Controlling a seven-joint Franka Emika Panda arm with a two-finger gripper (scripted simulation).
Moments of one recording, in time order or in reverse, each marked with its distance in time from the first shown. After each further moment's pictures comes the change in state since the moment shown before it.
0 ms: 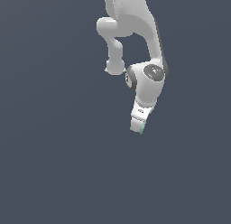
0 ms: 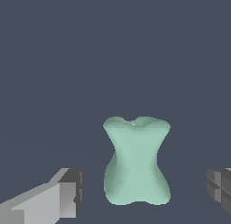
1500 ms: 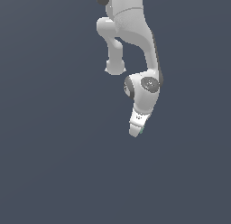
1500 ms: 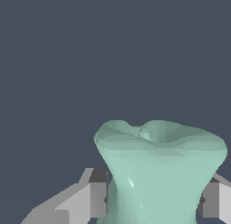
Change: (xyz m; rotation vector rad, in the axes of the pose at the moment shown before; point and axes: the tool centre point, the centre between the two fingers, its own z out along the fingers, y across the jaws) arm -0.001 0.000 0.049 -0.001 0.000 -0.006
